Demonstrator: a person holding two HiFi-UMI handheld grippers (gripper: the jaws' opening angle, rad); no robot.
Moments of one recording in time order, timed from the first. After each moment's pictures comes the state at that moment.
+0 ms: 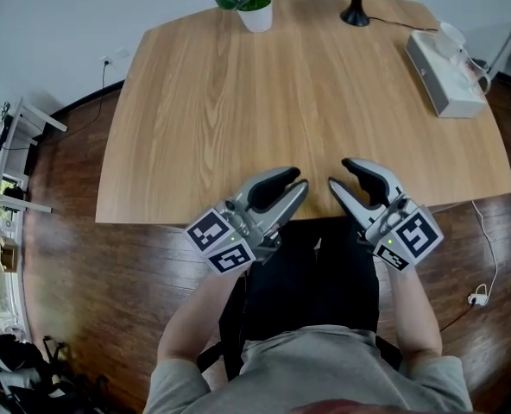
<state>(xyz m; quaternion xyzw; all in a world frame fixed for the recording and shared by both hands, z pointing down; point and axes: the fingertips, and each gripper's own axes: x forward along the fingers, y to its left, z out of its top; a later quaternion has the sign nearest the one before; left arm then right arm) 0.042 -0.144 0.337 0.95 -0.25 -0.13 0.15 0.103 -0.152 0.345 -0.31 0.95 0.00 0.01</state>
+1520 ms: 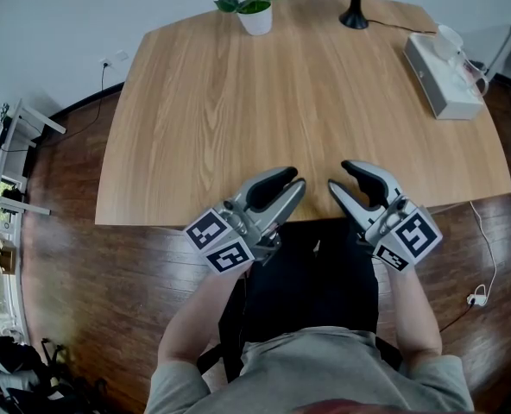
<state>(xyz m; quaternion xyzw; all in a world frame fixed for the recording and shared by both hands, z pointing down) 0.038 -0.148 0.335 0.94 -0.25 -0.14 0.17 0.104 -0.151 0.345 -0.31 0.95 -0.01 0.00</state>
